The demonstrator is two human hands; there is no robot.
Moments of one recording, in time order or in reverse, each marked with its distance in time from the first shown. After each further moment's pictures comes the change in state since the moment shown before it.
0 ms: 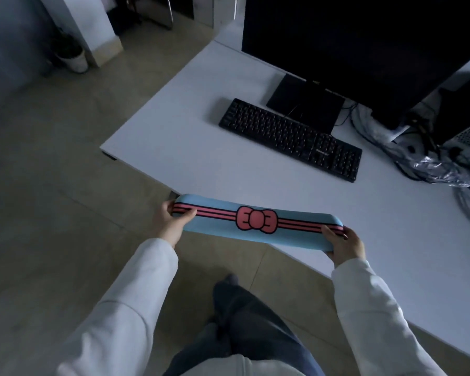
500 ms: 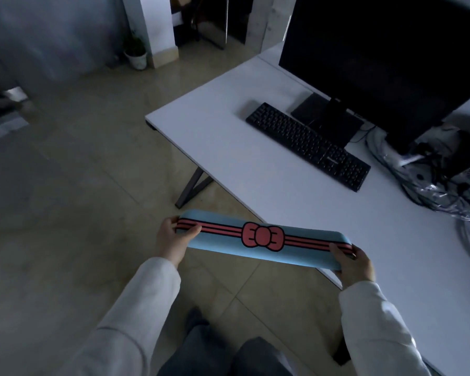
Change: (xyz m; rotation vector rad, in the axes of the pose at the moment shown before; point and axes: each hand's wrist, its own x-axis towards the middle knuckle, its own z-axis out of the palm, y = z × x) left_hand -0.125 -0.085 -0.012 -0.115 0.136 -0.018; right_hand -0.024 0.038 -0.075 -0.145 -0.151 -0.132
